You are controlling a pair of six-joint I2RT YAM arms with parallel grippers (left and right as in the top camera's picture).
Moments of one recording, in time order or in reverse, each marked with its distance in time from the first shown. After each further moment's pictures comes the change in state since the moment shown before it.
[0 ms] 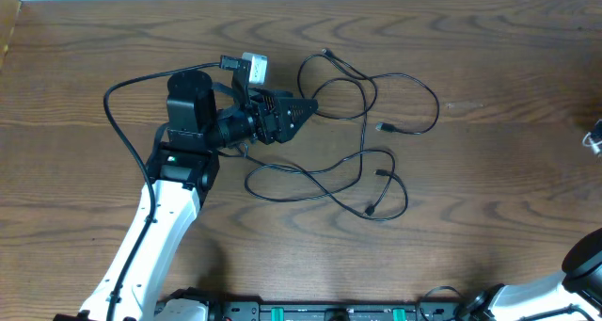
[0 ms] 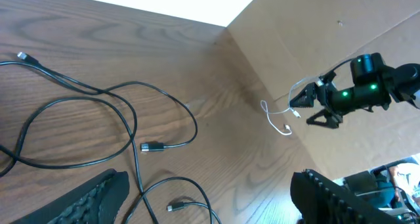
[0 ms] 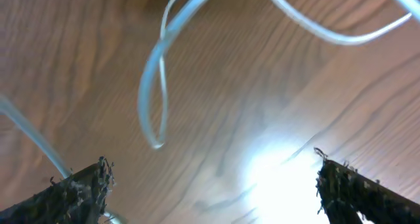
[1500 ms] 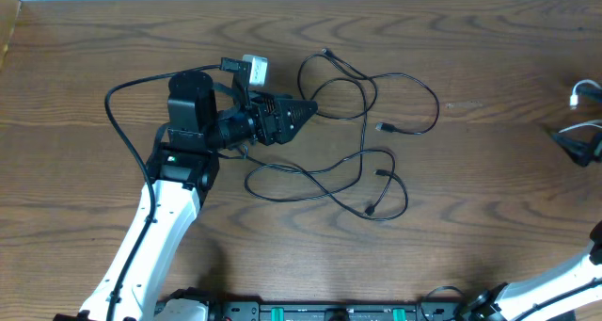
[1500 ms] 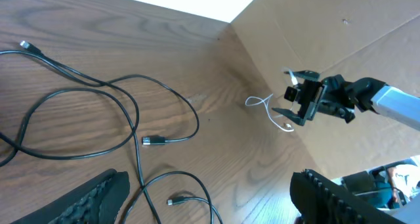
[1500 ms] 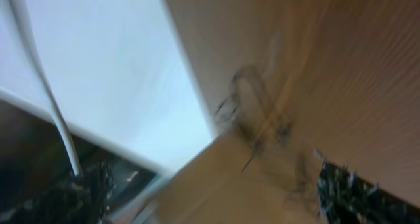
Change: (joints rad) left arm 0.000 0.000 0.000 -0.029 -0.008 0.000; right arm -0.106 0.242 0.007 -0.028 -1.098 0.384
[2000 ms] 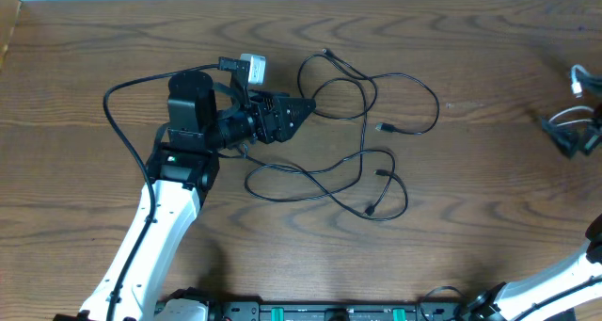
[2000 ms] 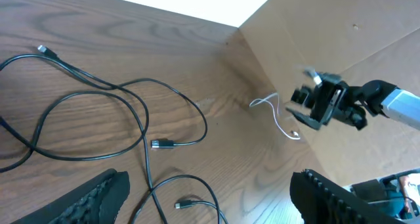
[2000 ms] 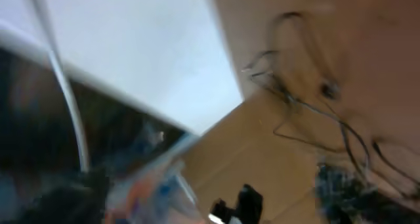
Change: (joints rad) left arm 0.000 0.000 0.000 0.000 -0.037 0.000; right arm 0.038 -0.001 0.000 -0.155 -0.152 -0.042
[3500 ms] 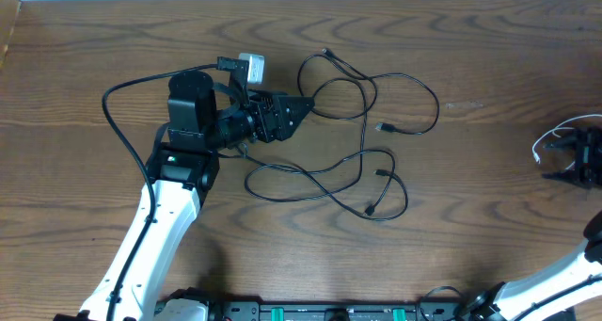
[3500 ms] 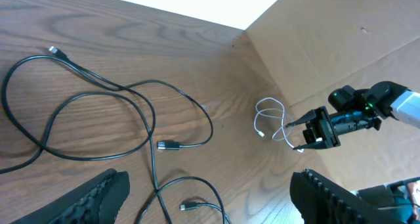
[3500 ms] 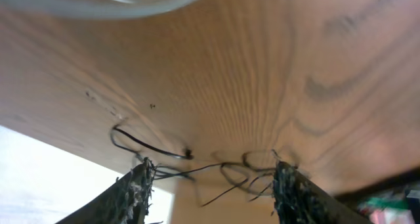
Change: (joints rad) left arm 0.000 0.000 0.000 -0.004 -0.027 0.000; right arm 0.026 0.000 0.020 -0.140 0.712 0.370
